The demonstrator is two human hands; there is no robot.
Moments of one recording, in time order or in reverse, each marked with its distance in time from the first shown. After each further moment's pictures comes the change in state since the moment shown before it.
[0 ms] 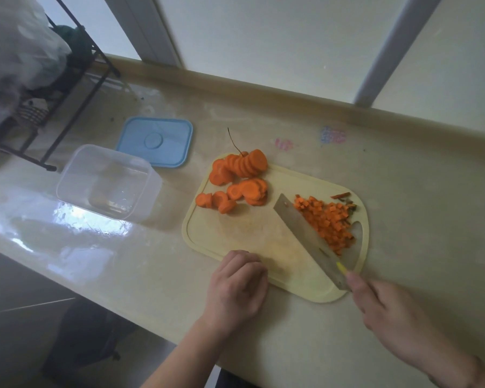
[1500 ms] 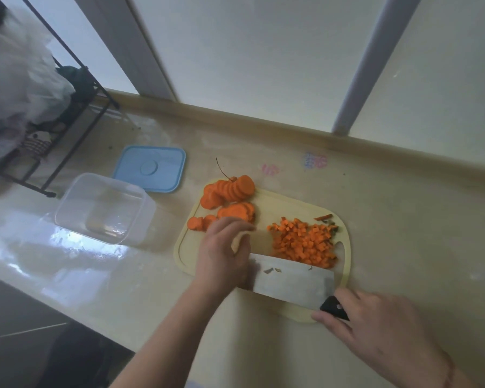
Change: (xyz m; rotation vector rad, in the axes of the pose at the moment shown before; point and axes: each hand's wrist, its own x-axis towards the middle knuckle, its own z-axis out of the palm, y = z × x) left_hand 0.090 0.004 -0.012 0.112 0.014 -0.298; right_hand 0.010 0.007 -0.007 -0.762 0.328 -0.570
